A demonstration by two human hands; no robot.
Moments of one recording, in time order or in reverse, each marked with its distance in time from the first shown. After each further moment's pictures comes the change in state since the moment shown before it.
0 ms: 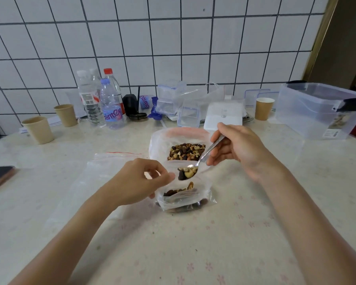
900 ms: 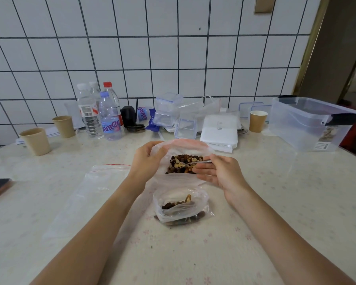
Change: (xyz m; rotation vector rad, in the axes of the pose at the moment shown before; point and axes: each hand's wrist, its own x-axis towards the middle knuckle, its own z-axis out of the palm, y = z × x) left_hand 0.097 -0.006 0.019 -0.505 0.395 -0.004; right_hand 0.017 0.048 0.025 0.274 0.303 0.207
